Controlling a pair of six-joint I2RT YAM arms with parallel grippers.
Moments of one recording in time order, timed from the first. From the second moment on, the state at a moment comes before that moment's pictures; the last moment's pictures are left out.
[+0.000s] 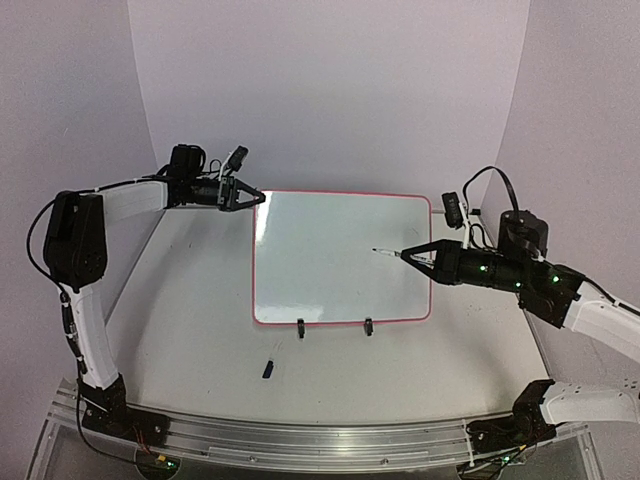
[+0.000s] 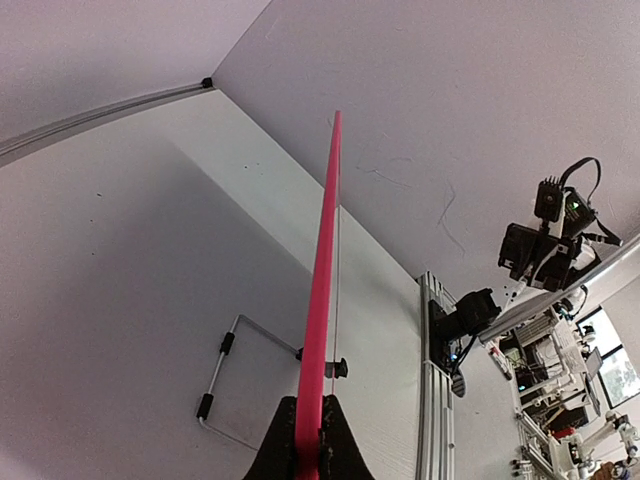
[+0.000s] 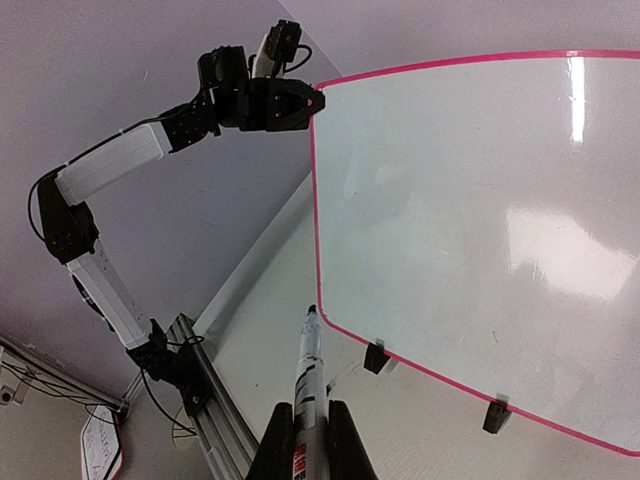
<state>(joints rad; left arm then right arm) -0.26 1.98 1.62 -0.14 1.17 -0.21 0.65 0.96 0.75 -0.03 -0.40 0.57</state>
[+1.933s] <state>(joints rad) -0.26 1.50 1.04 0.04 1.10 -0.09 1.01 1.74 1.20 0.47 -0.05 0.45</state>
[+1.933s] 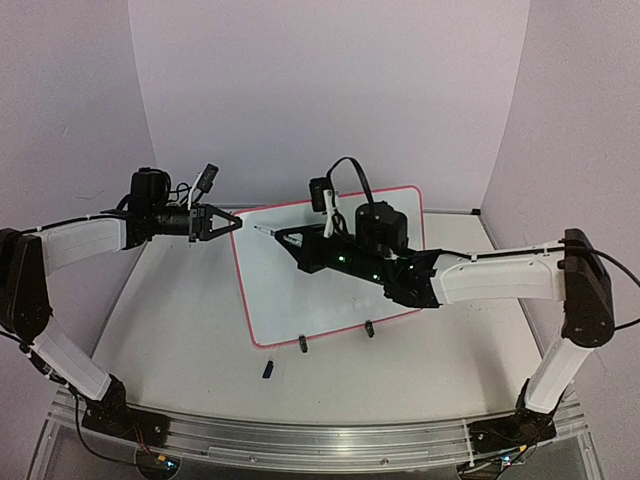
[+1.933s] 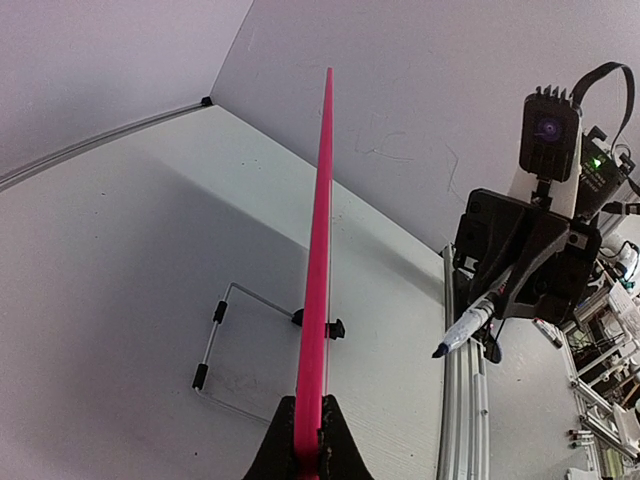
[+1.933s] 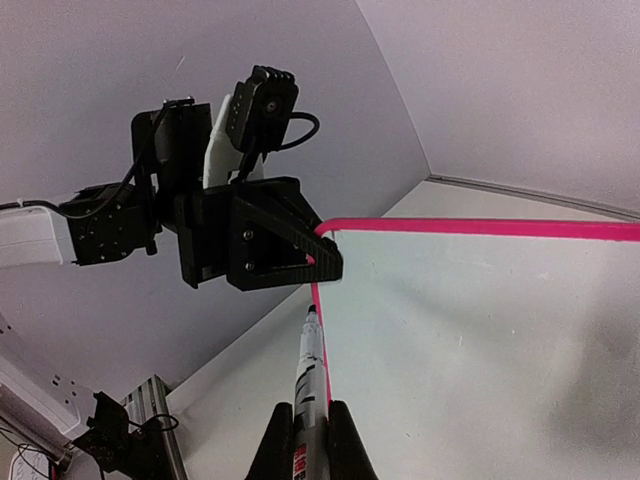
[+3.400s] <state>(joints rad) -0.25 1.50 1.05 0.02 1.09 -0.08 1.02 1.89 1.23 0.47 -0.02 0.46</state>
